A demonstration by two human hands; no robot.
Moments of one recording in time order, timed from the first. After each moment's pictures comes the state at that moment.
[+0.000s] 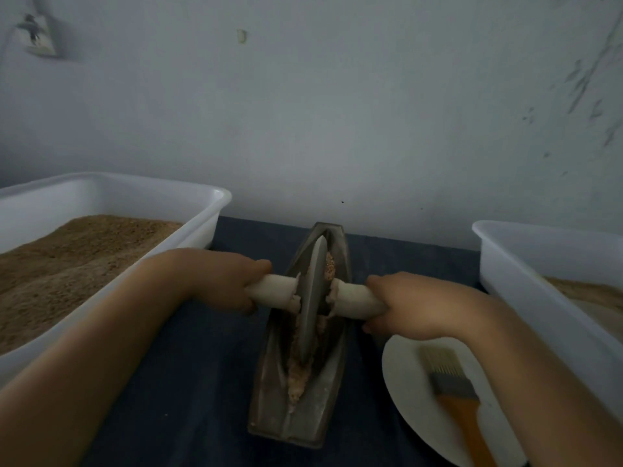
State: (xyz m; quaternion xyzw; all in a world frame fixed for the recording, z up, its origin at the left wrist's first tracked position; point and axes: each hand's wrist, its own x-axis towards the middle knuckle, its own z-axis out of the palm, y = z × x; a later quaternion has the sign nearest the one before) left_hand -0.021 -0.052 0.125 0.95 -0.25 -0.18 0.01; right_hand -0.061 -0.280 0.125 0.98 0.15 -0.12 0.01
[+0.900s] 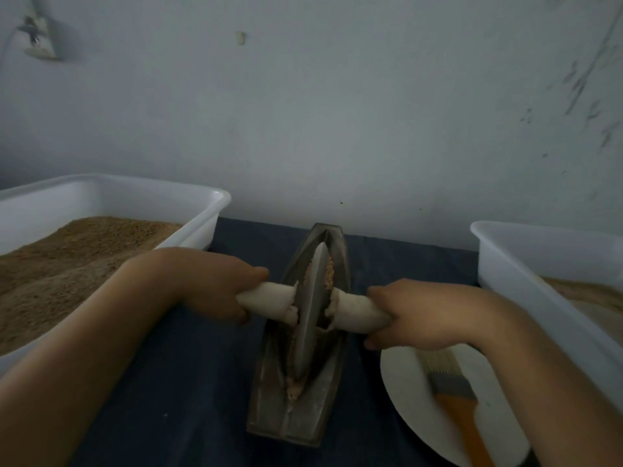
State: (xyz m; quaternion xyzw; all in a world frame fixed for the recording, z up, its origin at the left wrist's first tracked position) left_hand -0.032 -0.050 0.133 0.95 -0.25 -0.20 -0.02; right_hand -0.075 -0.284 0.133 0.97 0.17 -0.18 -0.01
